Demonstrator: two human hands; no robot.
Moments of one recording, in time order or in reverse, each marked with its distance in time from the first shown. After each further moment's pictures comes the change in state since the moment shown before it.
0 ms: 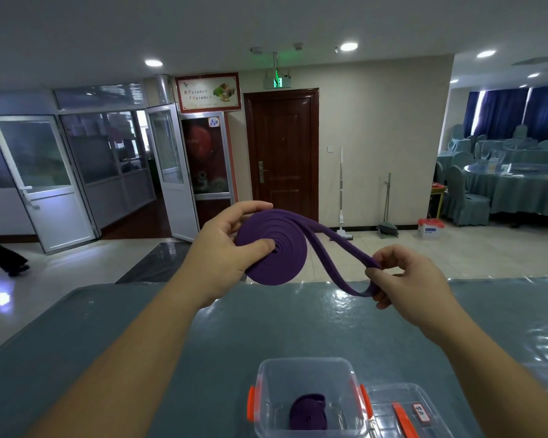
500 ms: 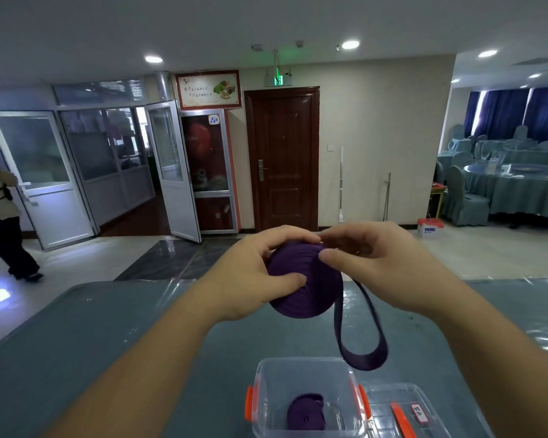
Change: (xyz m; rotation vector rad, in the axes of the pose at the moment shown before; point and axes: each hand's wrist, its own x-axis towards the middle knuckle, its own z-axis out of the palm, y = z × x) left_hand -0.013 0.006 0.020 0.199 -0.331 0.071; right_hand -0.021 -0.079 0.000 -0.095 -0.329 -0.402
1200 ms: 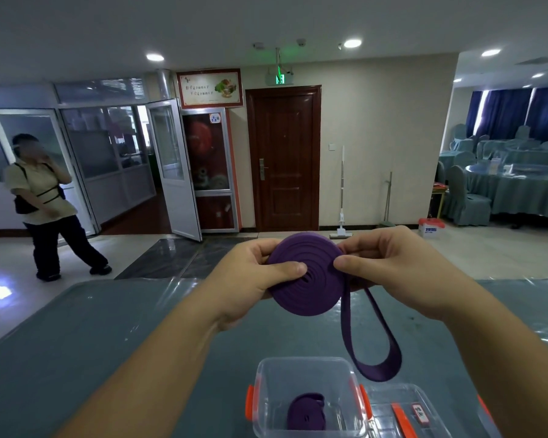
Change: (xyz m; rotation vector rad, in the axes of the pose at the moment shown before) left_hand 0.005 -0.020 0.010 -0.501 0.086 -0.333; right_hand -0.002 0.009 -0.006 0.296 -0.103 0.164
